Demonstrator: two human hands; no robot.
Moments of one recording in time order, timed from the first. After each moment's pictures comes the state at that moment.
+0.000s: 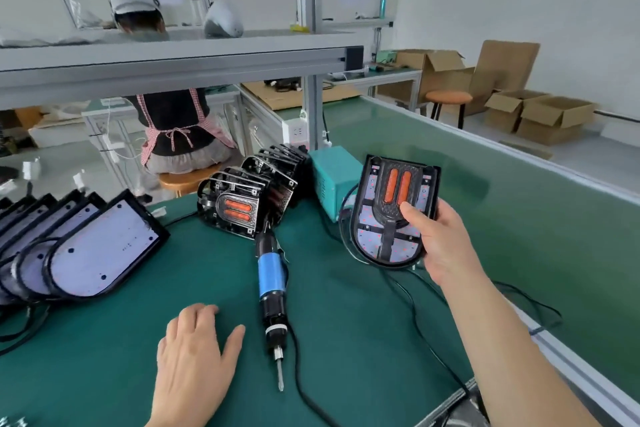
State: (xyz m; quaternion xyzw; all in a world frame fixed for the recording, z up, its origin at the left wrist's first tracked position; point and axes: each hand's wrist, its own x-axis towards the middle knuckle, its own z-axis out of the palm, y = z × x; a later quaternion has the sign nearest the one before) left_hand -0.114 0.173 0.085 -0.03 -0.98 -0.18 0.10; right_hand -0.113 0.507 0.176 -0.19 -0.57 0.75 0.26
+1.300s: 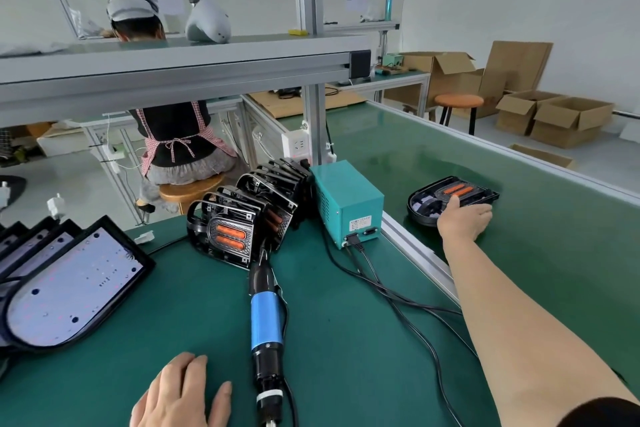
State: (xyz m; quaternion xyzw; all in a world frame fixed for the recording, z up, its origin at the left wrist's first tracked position) left_hand -0.119 0.183 0.088 -0.10 -0.98 -0.11 0.15; right_hand -0.281 0.651 0.101 -0.49 -0.66 0.49 0.31
